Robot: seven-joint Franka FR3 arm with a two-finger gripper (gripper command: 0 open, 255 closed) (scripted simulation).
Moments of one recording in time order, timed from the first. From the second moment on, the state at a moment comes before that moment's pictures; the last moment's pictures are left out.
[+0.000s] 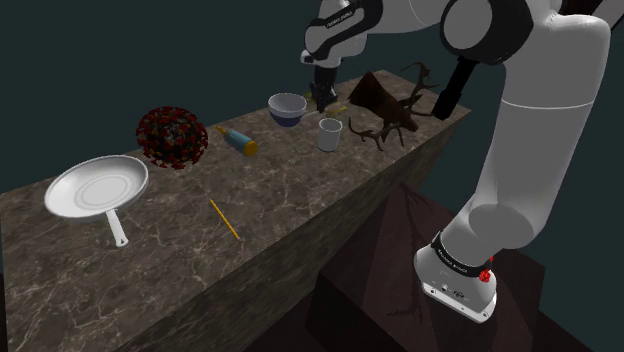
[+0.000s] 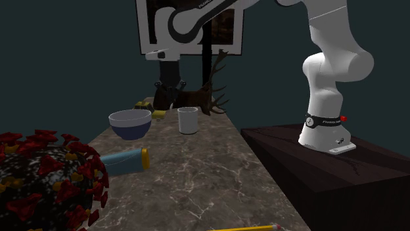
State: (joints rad) arm -0.07 0.37 -0.21 -1.79 0.11 2.13 -1.77
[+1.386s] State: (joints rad) arm -0.07 0.48 -0.19 -1.84 0.15 2.39 -1.79
